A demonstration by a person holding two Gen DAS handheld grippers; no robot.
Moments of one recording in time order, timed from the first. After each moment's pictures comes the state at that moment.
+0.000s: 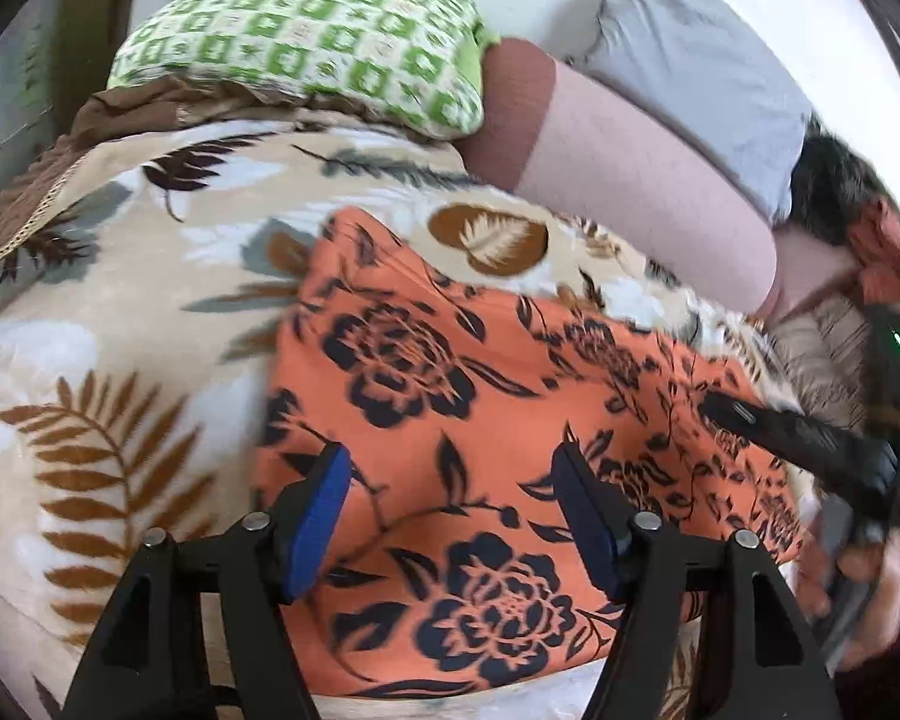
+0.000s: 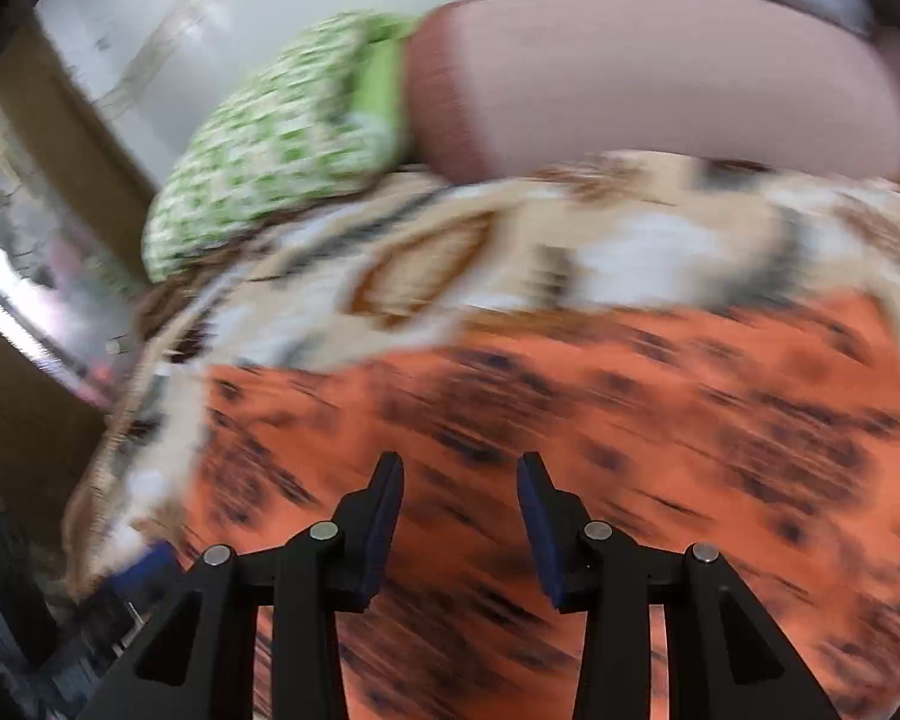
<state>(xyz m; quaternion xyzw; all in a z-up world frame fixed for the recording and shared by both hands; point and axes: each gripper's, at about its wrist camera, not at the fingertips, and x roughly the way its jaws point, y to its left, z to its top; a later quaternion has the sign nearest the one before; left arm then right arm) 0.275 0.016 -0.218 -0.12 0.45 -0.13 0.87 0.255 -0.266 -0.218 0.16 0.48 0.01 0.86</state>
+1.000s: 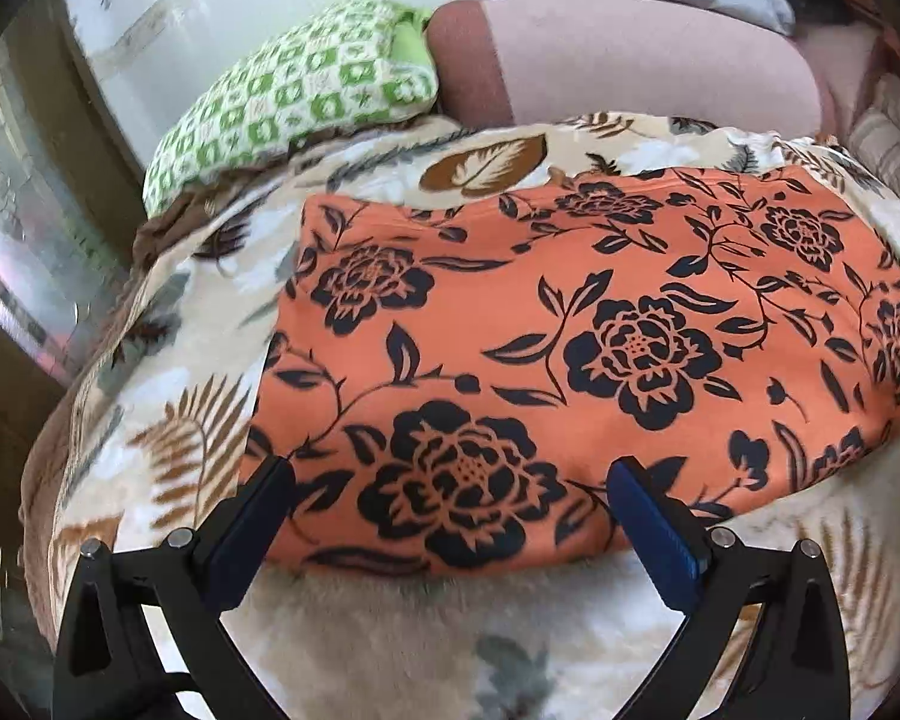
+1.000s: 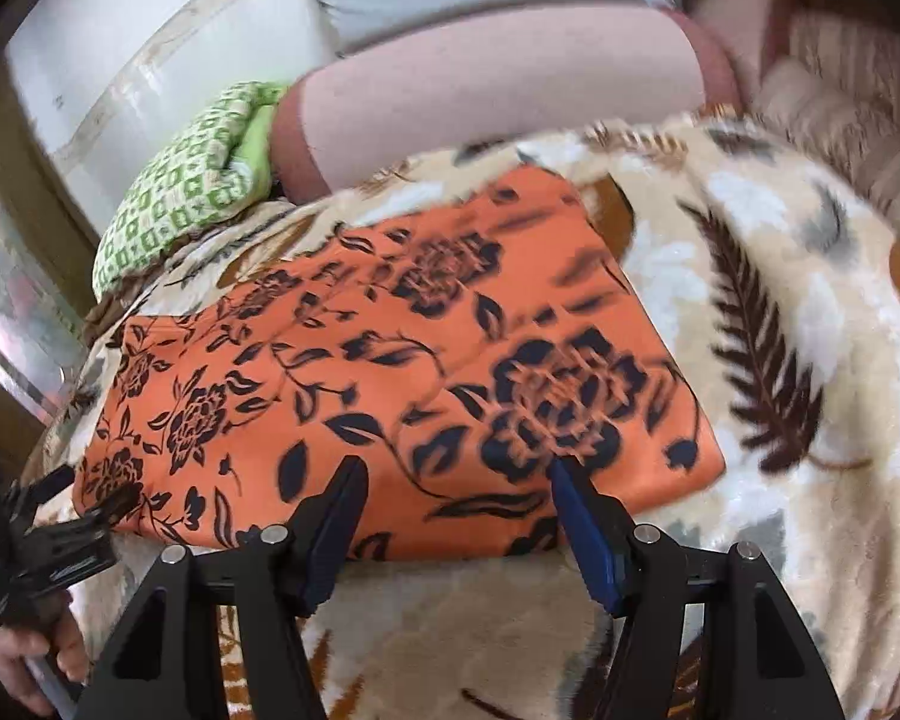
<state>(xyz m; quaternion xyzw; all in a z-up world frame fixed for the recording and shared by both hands) 0.214 -0.081 -0.233 0.14 0.45 -0.01 0.88 0.101 -0.365 -0.252 0.21 0.45 -0.06 0.87</state>
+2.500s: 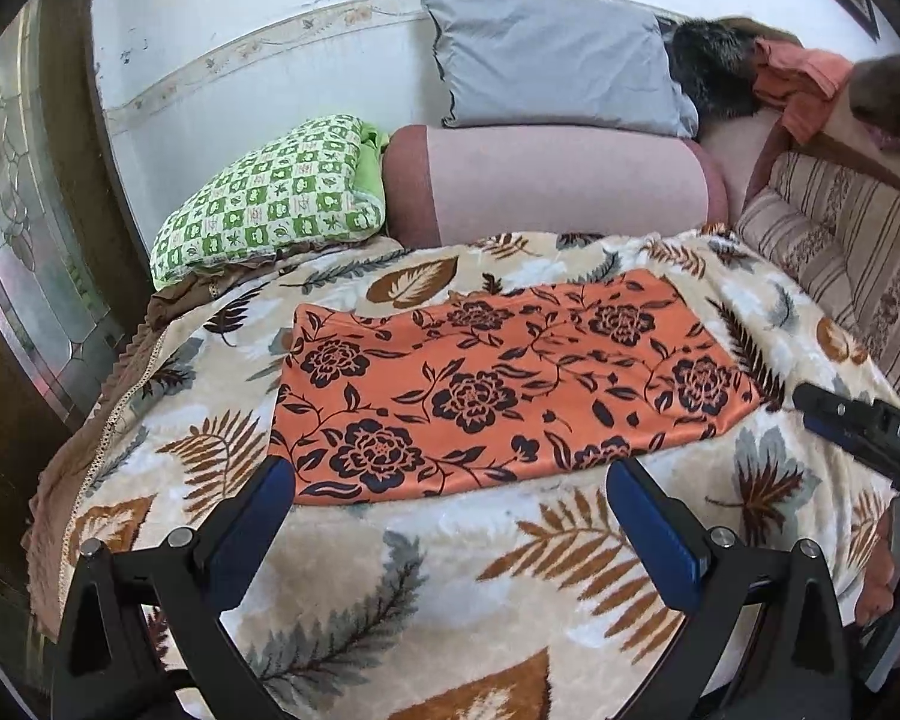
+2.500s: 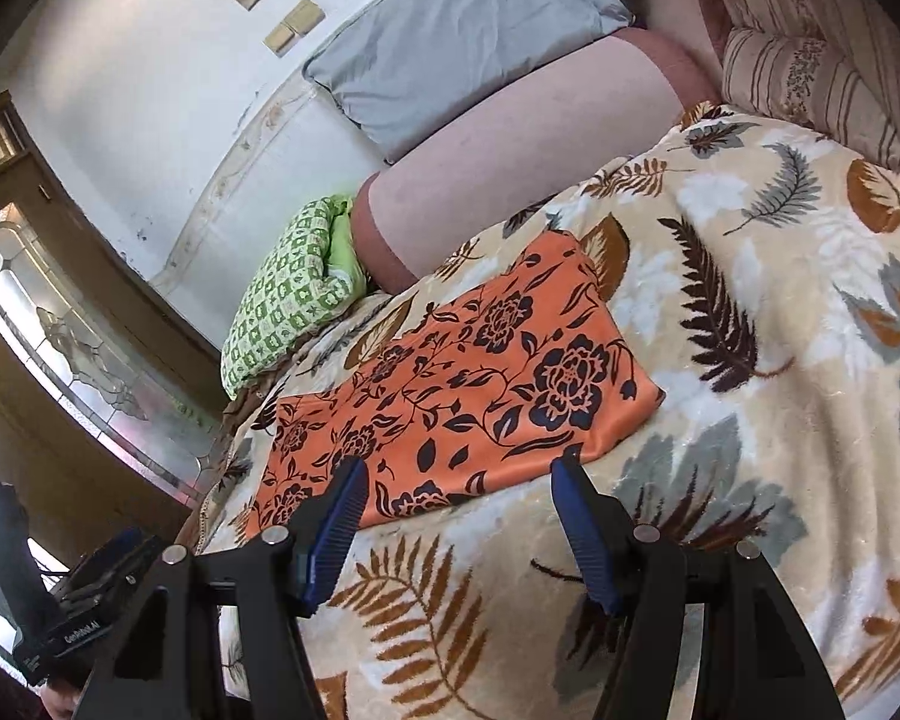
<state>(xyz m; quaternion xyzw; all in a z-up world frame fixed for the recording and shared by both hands) 0.083 -0.107 -0.121 0.09 0.34 -0.09 0.93 -0.008 -0.387 -0.182 0.33 0.31 0.03 0.89</state>
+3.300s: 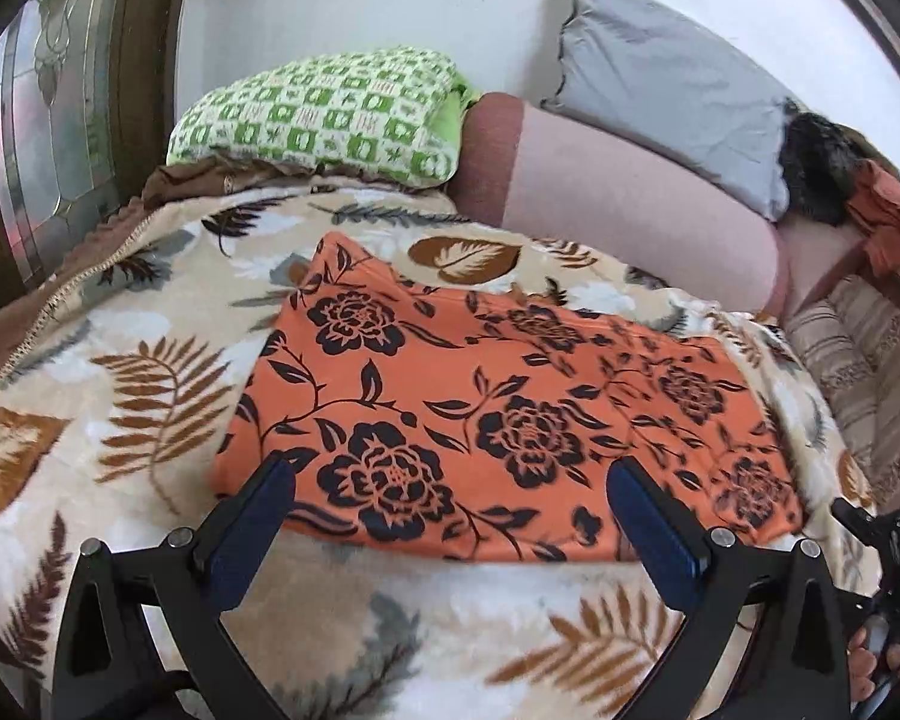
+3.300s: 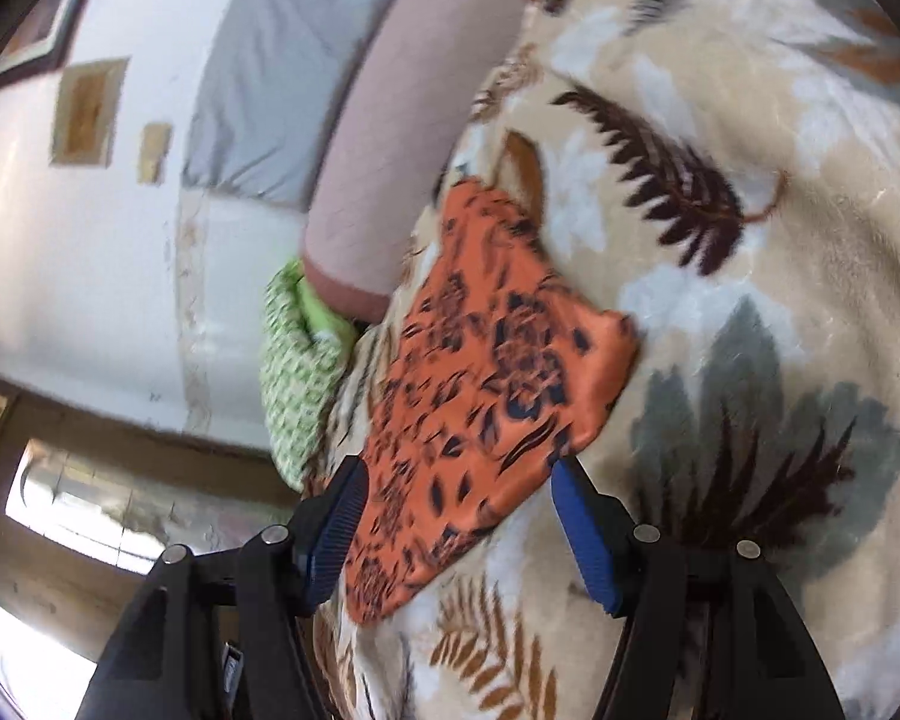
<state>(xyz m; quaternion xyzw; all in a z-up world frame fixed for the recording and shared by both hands) 0.181 -0.059 -0.184 -0.07 0.38 -0.05 0.92 0.031 -0.441 -0.264 0.57 0.31 0.00 0.76</state>
